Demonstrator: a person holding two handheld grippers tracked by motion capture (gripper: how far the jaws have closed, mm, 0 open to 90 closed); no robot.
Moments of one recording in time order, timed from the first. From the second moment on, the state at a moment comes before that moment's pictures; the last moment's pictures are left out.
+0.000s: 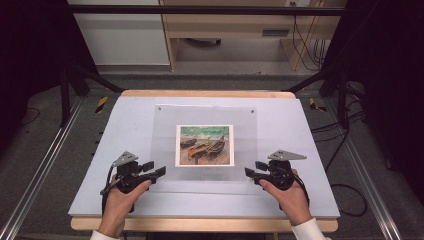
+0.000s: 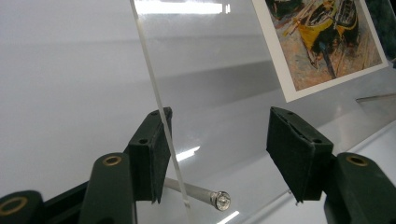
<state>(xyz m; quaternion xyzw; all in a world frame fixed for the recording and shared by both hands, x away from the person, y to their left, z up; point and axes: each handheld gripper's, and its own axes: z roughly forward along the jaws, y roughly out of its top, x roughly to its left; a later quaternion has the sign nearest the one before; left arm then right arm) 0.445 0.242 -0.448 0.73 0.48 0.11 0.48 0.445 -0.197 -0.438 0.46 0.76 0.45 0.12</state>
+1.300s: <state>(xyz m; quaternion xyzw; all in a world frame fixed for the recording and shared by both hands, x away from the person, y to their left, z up) 0.430 0.244 -0.447 0.74 0.47 0.13 0.46 0.430 -0.199 -0.436 0.46 0.76 0.44 0.13</state>
